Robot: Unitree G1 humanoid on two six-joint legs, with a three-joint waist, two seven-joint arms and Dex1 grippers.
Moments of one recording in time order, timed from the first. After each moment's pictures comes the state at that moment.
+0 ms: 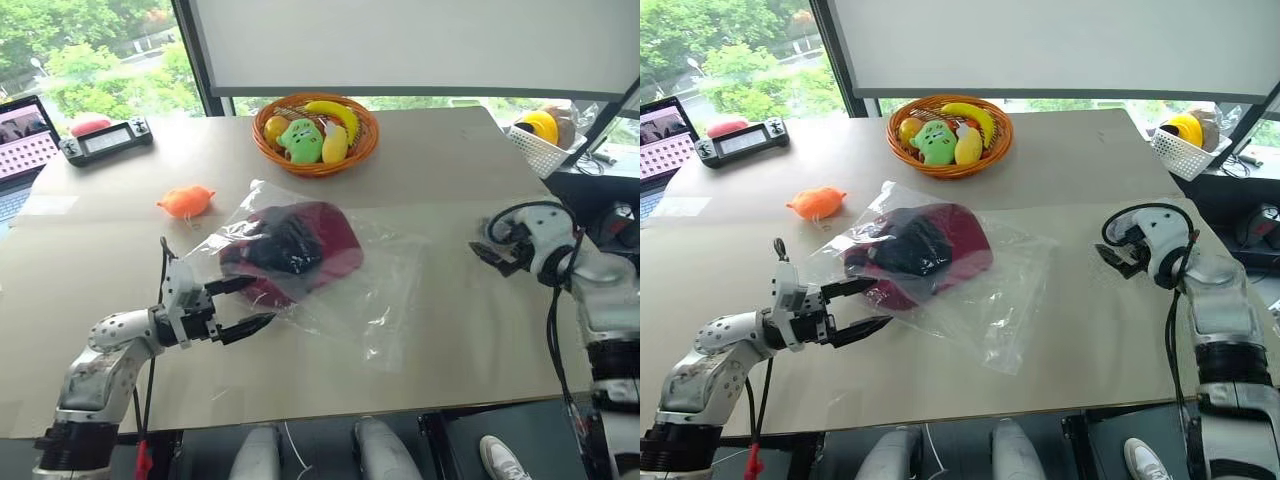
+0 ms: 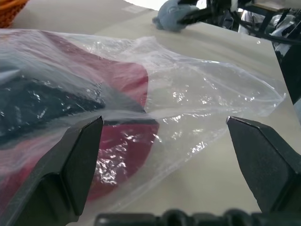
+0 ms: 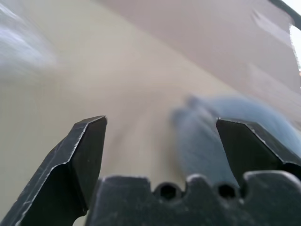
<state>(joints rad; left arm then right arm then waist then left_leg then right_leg) -0.09 0.63 0.13 -0.17 -0.55 0.31 -1.09 -0.44 -0.79 -0.19 0.15 0.19 0.37 0.73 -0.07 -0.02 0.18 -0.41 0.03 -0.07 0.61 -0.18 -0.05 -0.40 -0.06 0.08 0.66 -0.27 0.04</state>
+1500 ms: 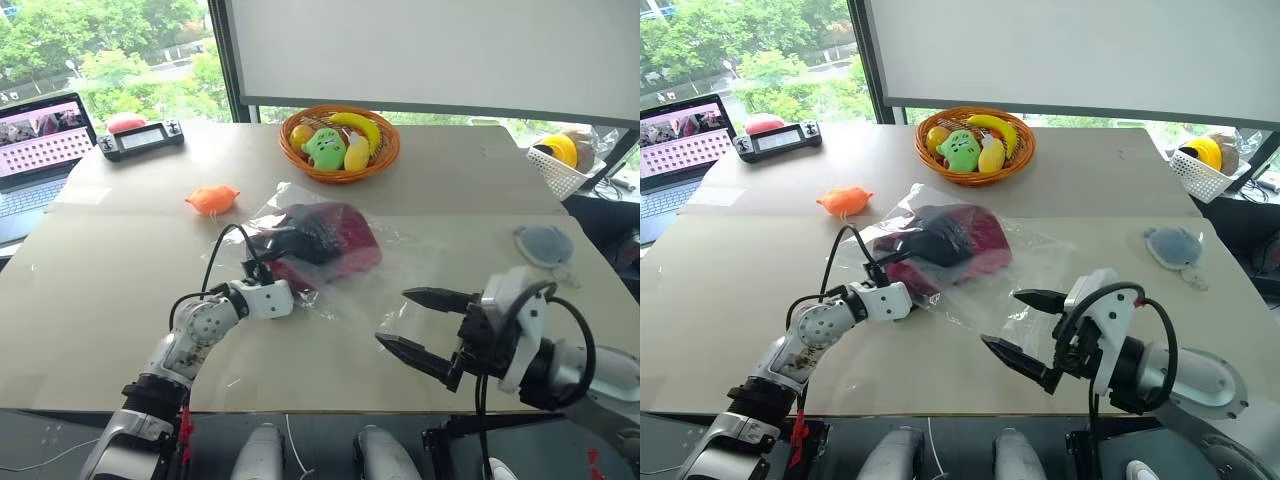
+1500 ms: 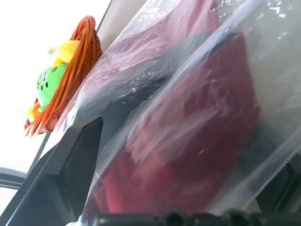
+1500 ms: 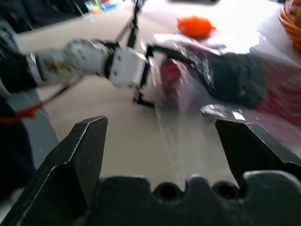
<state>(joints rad) -0.36 0.47 -0.20 0.25 0.43 -0.41 -0.47 0.14 -0.89 -0.28 -0.95 0.90 0.76 0.45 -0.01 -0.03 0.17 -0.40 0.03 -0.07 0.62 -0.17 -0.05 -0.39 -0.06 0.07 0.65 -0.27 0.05</state>
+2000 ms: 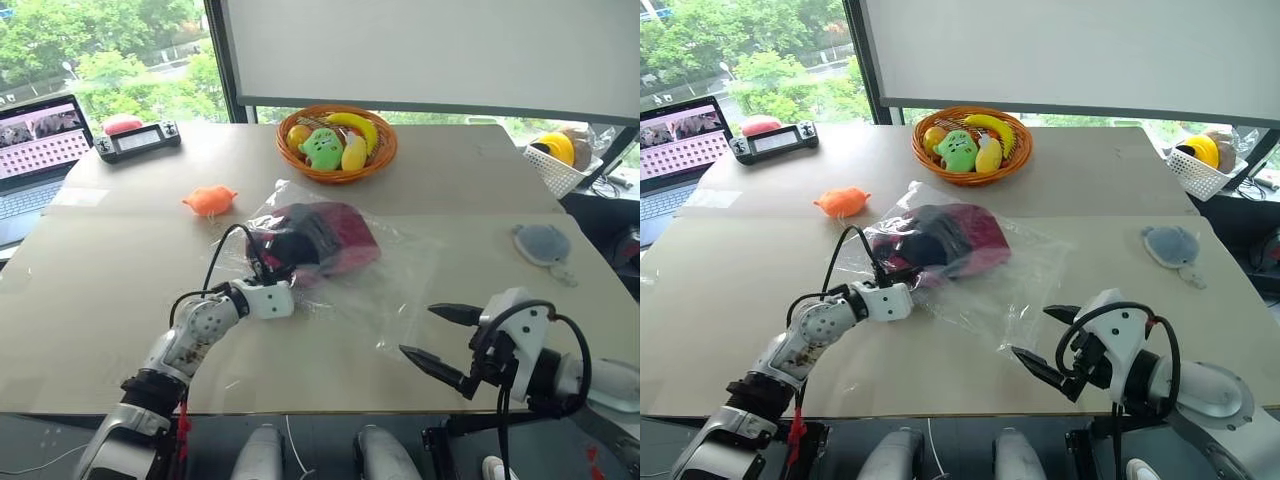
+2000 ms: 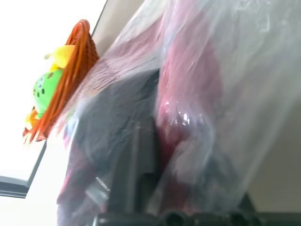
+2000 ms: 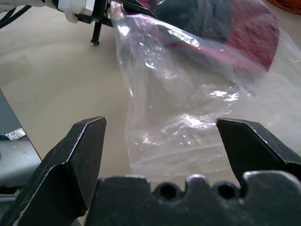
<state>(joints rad) -0.39 0.50 -0.23 0.27 0.43 -0.42 -0.45 0.26 -0.87 -0.28 -0.89 0.72 0.70 0.55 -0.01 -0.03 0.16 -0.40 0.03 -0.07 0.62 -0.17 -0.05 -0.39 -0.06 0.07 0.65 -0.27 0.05</state>
